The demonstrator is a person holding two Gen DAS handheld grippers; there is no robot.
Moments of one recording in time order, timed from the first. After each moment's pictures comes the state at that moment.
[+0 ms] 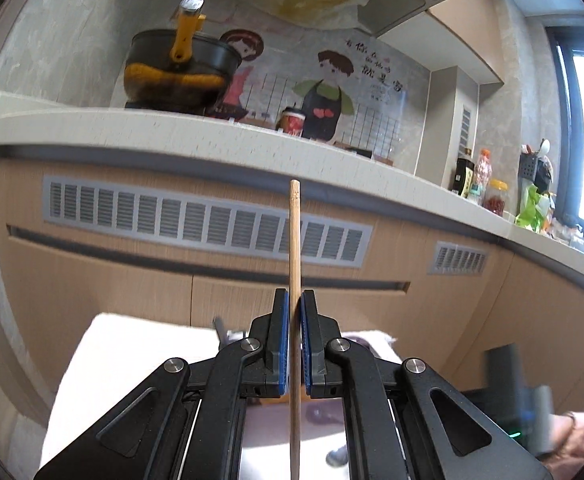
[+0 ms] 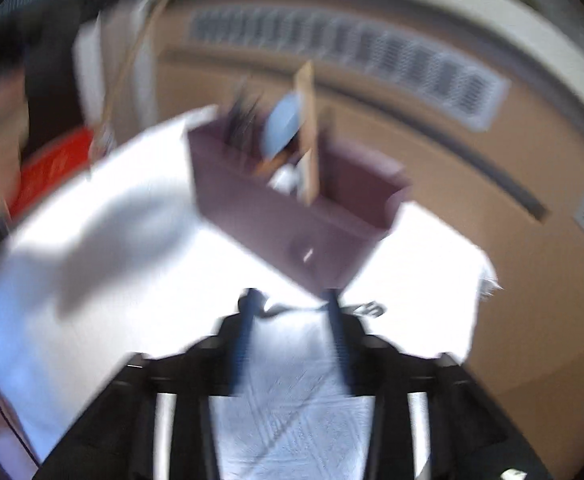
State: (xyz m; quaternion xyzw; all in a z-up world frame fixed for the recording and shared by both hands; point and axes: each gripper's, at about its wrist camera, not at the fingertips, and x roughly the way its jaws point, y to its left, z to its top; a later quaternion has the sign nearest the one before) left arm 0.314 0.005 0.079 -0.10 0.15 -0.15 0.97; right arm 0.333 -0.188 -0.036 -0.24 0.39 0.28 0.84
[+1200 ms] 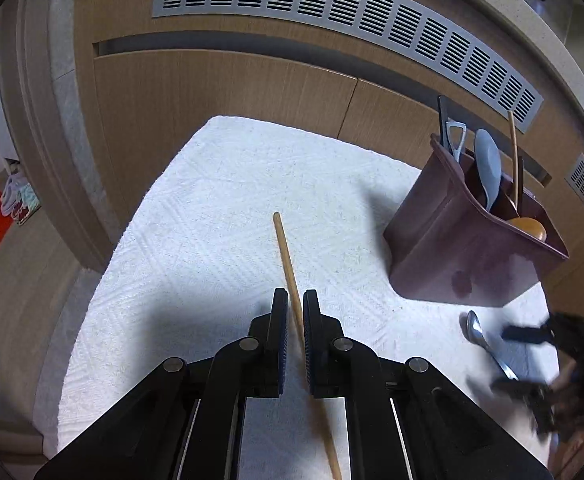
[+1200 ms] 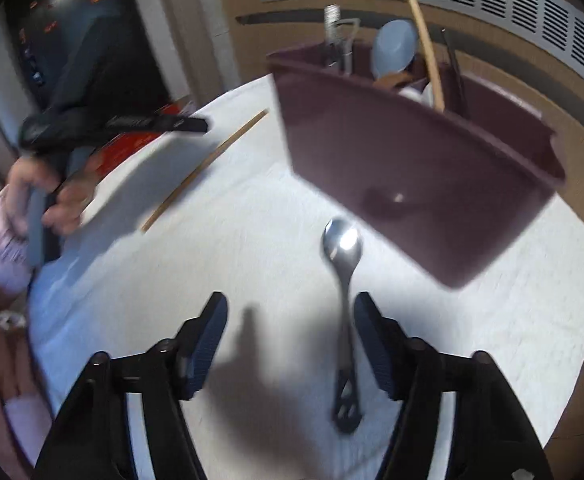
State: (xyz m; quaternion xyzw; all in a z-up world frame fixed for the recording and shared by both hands) left arm 0.328 0.075 -0.057 -0.13 0.42 0.01 0.90; right arm 0.349 -0.175 -0.066 -0.14 0.44 0.39 0.79
